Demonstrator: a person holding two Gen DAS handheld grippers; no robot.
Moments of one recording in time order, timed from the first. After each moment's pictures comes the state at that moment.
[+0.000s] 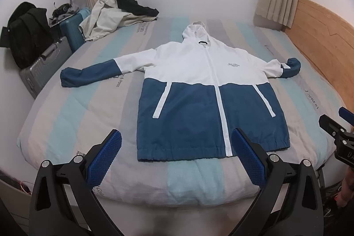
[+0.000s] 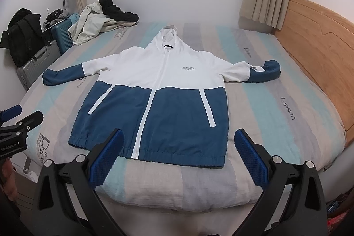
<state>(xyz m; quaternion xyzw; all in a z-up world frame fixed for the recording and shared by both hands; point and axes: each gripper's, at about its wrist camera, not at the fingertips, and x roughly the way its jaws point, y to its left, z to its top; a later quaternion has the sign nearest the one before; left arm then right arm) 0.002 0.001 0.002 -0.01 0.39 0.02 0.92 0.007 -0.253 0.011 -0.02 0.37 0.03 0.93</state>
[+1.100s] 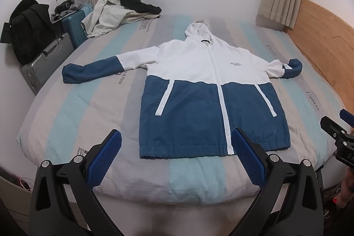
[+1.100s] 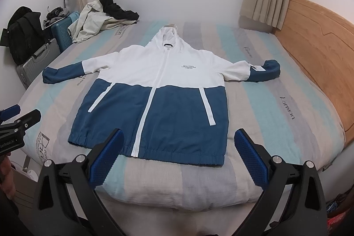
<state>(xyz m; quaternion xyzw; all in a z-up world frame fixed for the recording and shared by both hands) -0.001 0.007 -0.002 -0.02 0.39 0.03 0.92 0.006 -0.250 0.009 -0.02 0.37 0.04 0.93</state>
